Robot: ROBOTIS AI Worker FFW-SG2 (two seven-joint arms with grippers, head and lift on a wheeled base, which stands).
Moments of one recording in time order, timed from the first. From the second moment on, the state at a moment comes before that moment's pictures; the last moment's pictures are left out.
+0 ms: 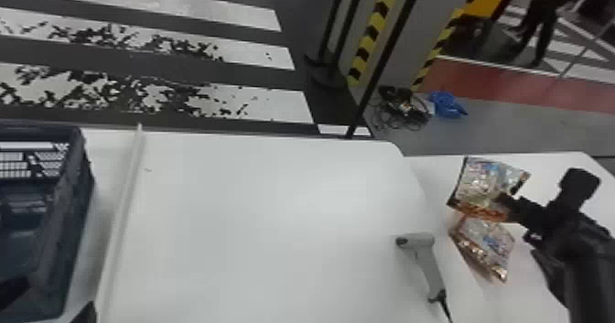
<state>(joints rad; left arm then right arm) 0.70 0.21 0.06 -2.04 0.26 -0.01 -0.52 -0.30 -0.54 -0.69 -0.95 -0.18 0.50 0.25</state>
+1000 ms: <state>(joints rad) 0.69 0.22 0.06 -2.03 0.26 -0.04 -0.53 -0.32 -0.55 -0.59 -0.79 -0.18 0.33 0.05</state>
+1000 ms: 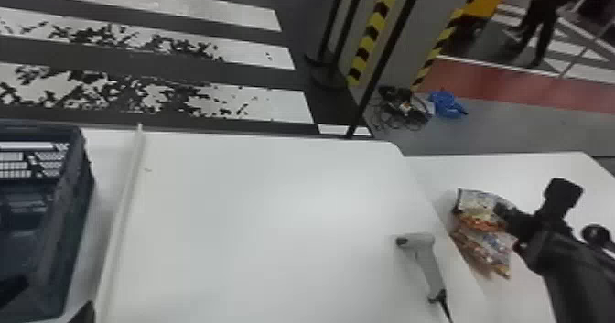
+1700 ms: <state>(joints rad) 0.69 0.21 0.06 -2.03 0.26 -0.04 -0.52 -0.06 -0.51 -0.62 -1.10 -0.38 0.47 0.09</state>
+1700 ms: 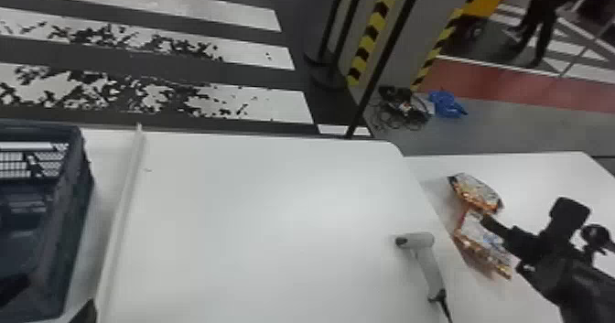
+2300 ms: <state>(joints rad) 0.66 0.21 0.02 -2.04 0.23 -0.03 -0.49 0.23 -0.20 -0.62 -1.80 -0.42 0.64 0.23</state>
